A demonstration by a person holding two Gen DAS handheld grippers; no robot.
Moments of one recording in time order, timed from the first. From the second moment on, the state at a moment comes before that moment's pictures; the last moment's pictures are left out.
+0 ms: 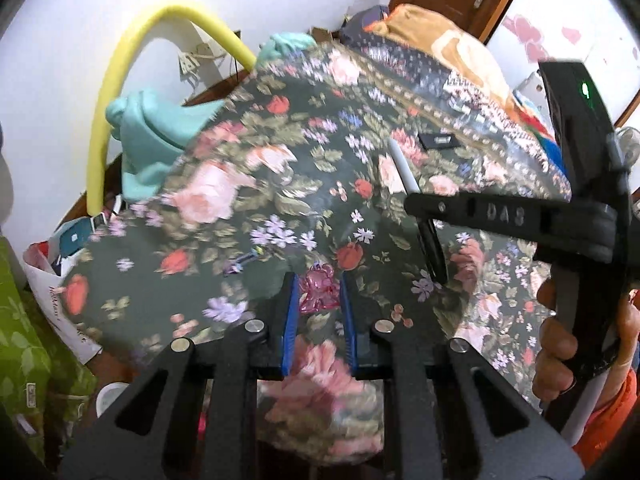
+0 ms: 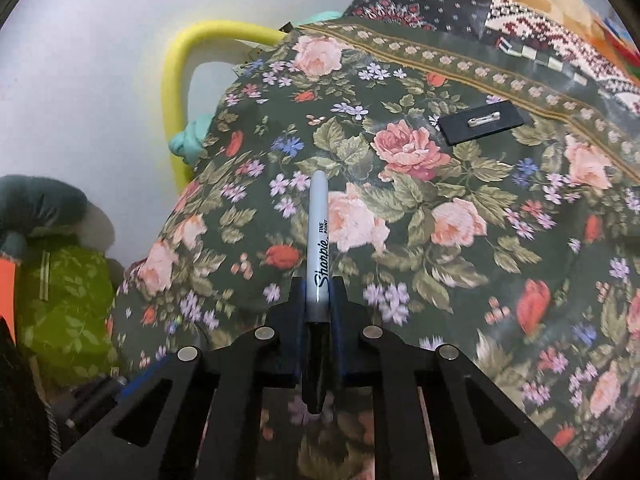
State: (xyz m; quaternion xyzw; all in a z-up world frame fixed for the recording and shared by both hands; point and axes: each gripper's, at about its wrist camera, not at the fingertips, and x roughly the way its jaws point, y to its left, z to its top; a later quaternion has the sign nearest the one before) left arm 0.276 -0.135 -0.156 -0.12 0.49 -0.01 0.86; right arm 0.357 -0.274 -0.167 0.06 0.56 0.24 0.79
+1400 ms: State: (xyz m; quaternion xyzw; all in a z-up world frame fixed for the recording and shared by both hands) left arm 0.000 0.059 -0.120 -0.18 0.45 0.14 0.87; right arm 0.106 -0.028 -0.115 -0.12 0.51 0.44 0.73
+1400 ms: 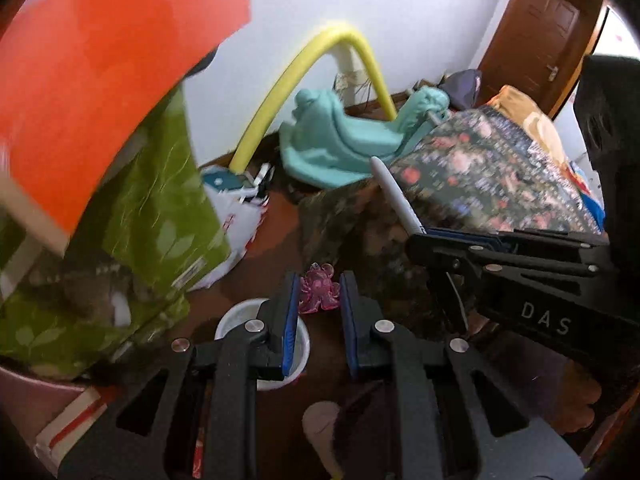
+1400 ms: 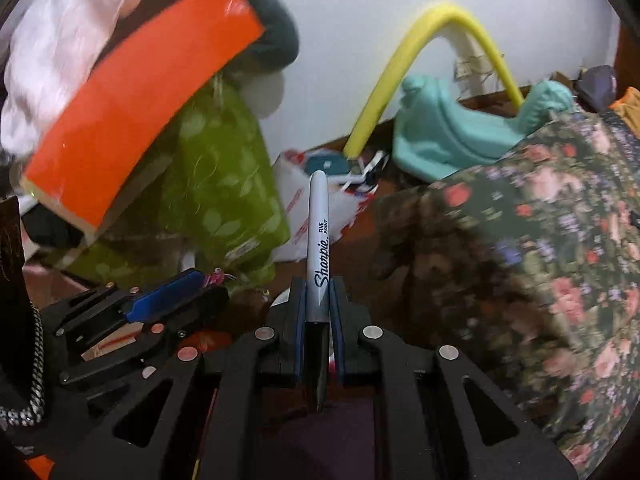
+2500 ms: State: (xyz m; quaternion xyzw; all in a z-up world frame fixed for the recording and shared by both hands) left arm -0.011 0.131 -0.280 -0.28 0.58 0.16 0.75; right arm 0.096 0.063 -0.221 -0.22 0.61 0.43 0.62
